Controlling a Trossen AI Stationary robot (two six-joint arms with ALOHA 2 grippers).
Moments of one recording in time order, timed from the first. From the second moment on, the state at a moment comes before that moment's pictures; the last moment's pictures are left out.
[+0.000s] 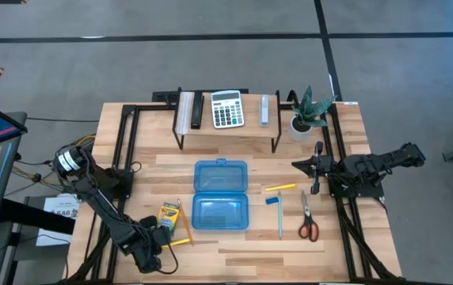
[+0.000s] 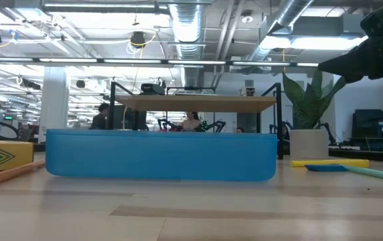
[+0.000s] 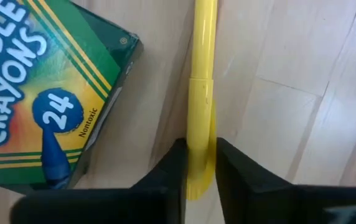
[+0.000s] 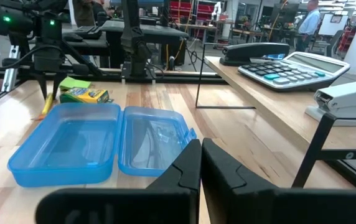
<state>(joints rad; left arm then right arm) -0.95 1.71 0.86 -0.54 -0.09 -1.21 0.28 0.02 0.07 -0.13 0.50 -0.03</state>
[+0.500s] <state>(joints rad) -0.94 1.63 0.85 -0.57 -0.10 -1.21 0.28 0.02 0.07 -0.13 0.50 -0.03</state>
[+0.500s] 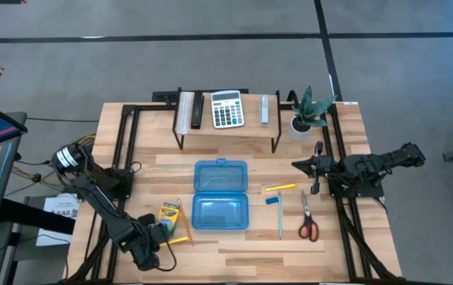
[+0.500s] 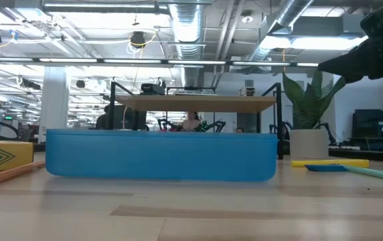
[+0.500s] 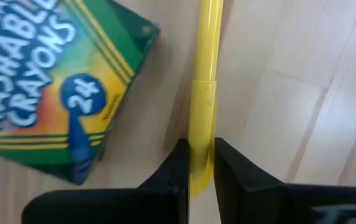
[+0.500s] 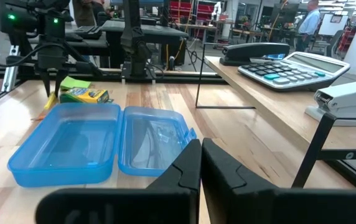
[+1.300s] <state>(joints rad) -0.88 1.57 0.86 -0.61 -0.03 -1.13 0.28 0.02 0.07 -0.13 0.50 -0.03</state>
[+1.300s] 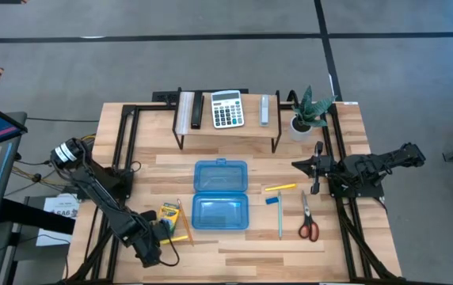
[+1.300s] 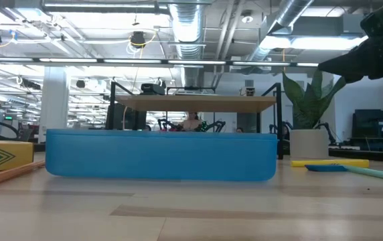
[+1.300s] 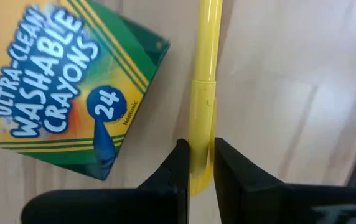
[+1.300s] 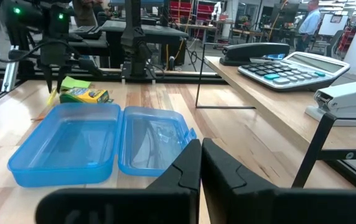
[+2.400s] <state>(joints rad) -0.32 1.41 0.86 -0.31 0.00 -0.27 0.28 0.02 0.07 -0.13 0.50 -0.03</state>
